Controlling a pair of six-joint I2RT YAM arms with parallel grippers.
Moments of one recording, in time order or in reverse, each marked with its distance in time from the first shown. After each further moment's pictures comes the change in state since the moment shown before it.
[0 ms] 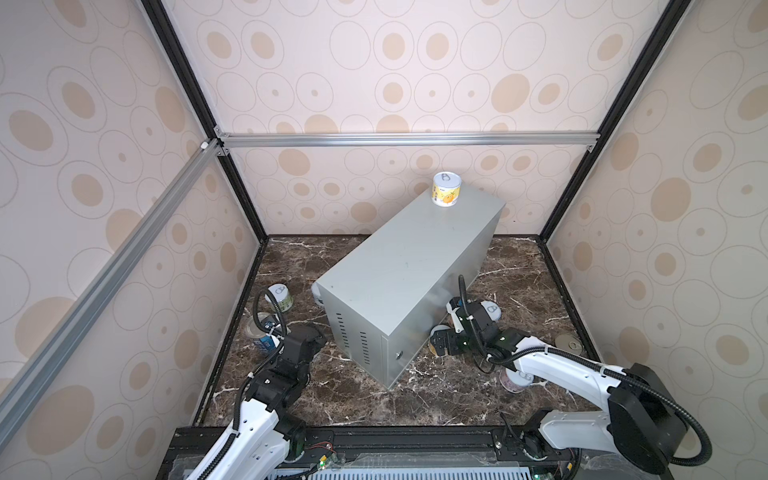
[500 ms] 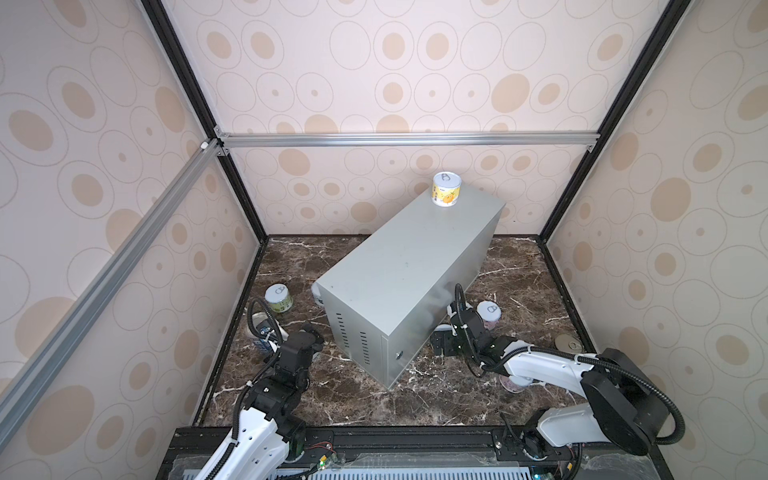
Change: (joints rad) left arm 0.000 -0.046 -0.054 0.098 -0.040 0.001; right arm 0.016 0.090 -0.097 0.232 0.129 0.072
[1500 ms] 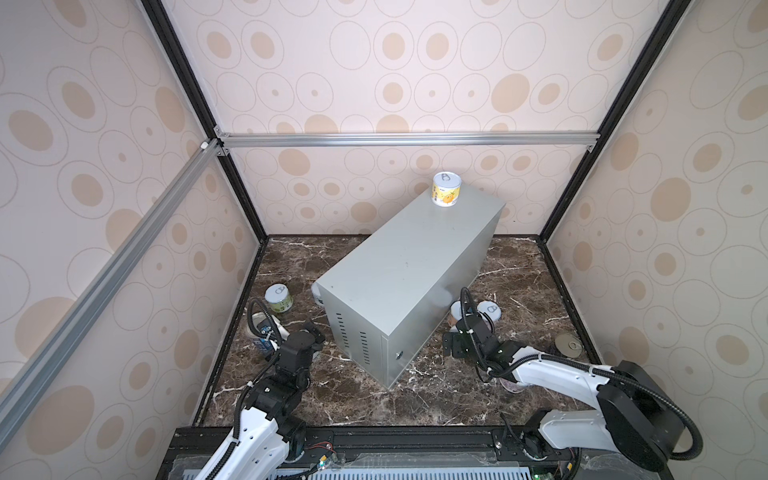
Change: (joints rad) left arm 0.000 -0.010 -0.017 0.051 0.010 0.010; right arm 0.000 -0.067 -0.046 -0.072 0.142 0.009
